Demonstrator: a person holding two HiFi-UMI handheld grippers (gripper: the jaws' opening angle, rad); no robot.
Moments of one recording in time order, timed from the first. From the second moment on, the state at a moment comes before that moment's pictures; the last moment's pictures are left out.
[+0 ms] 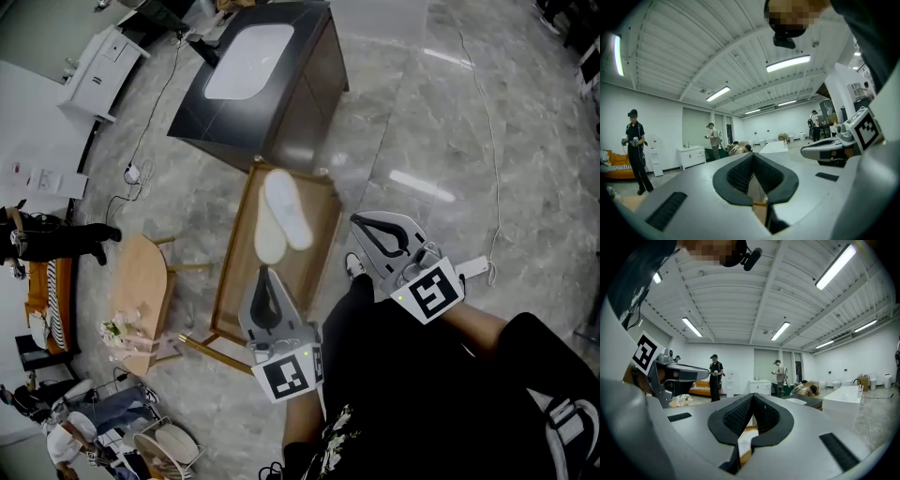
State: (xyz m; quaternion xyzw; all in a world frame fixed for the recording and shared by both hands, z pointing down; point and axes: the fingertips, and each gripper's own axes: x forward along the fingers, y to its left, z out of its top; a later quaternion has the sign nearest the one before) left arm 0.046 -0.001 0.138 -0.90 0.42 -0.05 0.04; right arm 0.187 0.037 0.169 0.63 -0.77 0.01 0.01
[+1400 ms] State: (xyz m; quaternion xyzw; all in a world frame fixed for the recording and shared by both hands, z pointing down) left arm 0.055 -0.114 0.165 -0.92 0.39 -0.03 0.02; right arm 0.174 -0.065 0.178 0.63 -0.77 0.02 0.06
